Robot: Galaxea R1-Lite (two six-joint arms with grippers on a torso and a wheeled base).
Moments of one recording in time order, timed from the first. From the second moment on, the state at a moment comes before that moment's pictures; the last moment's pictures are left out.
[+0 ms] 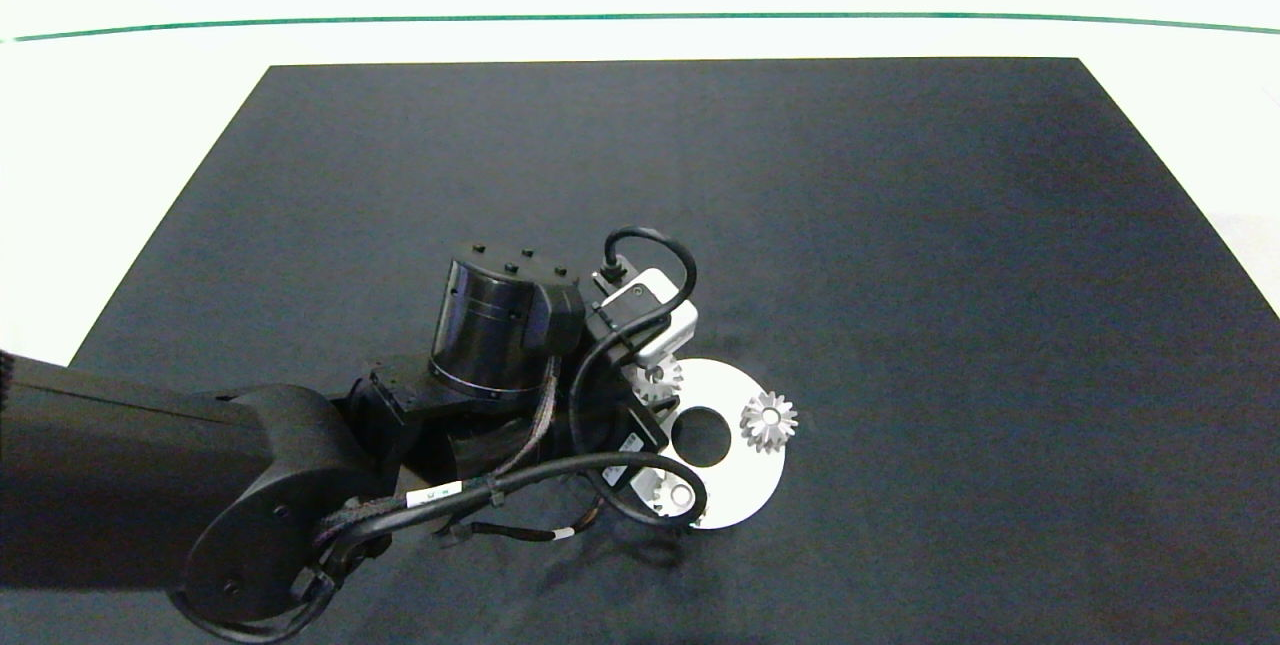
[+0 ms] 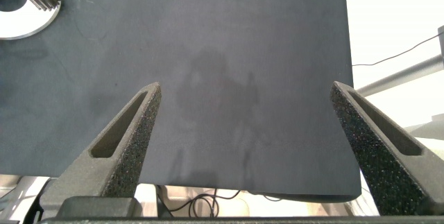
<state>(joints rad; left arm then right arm) -0.78 1.75 -0.93 -0.42 0.14 0.41 0.09 0.22 -0.75 0.67 -0.13 -0.17</state>
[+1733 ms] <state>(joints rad) -0.81 1.78 -0.94 -0.42 0.14 0.40 0.09 0.22 -0.75 0.66 -0.13 -0.17</state>
